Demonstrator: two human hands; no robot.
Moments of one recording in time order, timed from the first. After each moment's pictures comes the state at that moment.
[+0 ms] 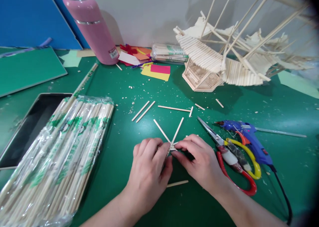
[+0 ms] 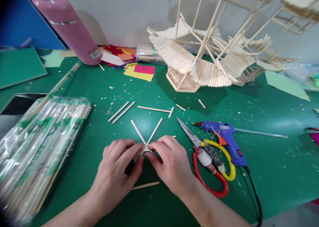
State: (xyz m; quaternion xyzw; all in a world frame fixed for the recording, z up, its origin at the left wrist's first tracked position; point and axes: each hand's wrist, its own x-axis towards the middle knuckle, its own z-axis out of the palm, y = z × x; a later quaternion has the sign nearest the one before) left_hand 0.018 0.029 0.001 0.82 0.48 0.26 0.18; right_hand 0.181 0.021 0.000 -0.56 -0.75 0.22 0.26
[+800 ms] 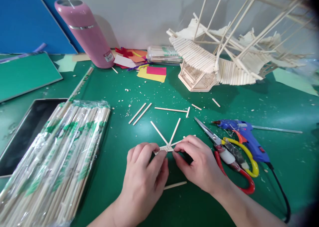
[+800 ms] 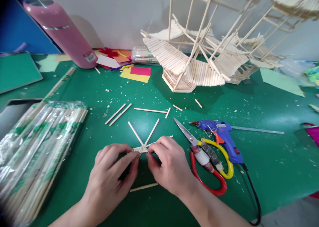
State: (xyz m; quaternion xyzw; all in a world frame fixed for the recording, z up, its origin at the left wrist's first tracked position) left_hand 0.014 0.026 0.003 0.83 0.46 0.30 0.15; right_hand 0.183 0.021 0.002 -0.56 -0.75 0.24 0.25
